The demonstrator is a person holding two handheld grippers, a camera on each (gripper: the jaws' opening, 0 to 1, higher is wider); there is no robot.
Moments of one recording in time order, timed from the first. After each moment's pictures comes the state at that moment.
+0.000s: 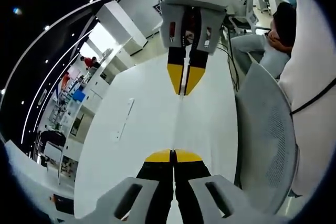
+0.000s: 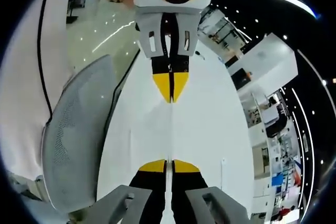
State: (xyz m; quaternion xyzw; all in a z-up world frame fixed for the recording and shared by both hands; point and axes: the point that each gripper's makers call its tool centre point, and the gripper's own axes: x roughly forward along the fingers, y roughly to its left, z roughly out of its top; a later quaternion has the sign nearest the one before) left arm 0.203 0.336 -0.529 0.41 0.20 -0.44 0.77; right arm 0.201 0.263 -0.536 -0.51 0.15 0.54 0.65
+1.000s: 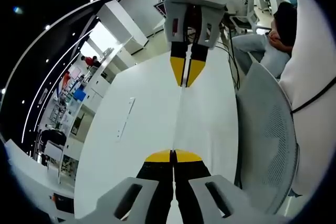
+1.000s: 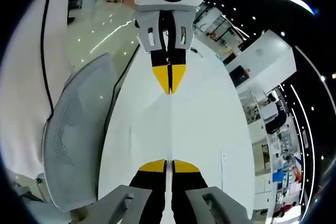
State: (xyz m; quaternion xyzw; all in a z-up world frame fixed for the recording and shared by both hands) left arm 0.203 0.337 -0.528 0.41 0.20 -0.44 0.77; right arm 0.204 0.248 -0.536 -0.51 0.16 0.53 0.66
